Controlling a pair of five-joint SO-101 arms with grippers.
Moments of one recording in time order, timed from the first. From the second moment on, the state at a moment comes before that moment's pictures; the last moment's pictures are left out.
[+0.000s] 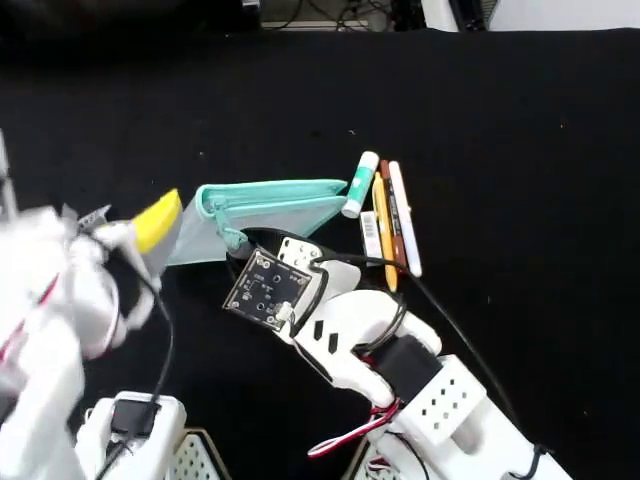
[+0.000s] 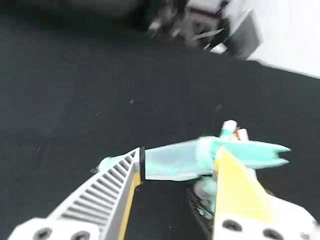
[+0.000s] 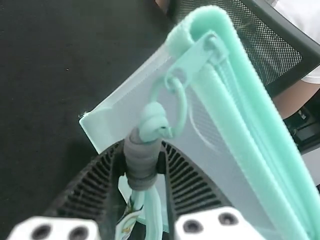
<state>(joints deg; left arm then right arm) 1.3 -52.1 -8.3 100.4 16.0 -42.2 -63.2 62.9 32.9 30.3</state>
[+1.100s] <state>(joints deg) 4.5 -44.3 0.8 95.6 16.1 -42.2 -63.2 63.0 33.0 30.3</state>
